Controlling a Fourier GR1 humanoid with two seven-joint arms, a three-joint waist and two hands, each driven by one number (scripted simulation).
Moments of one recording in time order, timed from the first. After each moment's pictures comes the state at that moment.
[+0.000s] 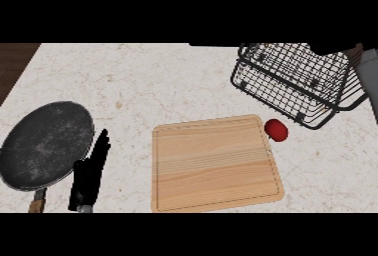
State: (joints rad) left arm 0.07 0.10 -0.09 -1.39 -0.07 0.19 0.02; right arm -0.96 -0.49 -0.13 -0.75 0.50 -0.16 0.43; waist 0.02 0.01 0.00
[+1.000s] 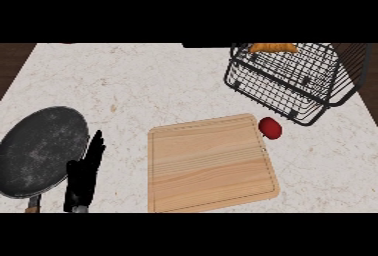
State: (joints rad) left arm 0.08 0.10 -0.05 -1.38 -0.05 0.19 0.02; right arm -0.90 -0.60 -0.48 -0.78 0.26 -0.42 0.23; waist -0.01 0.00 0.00
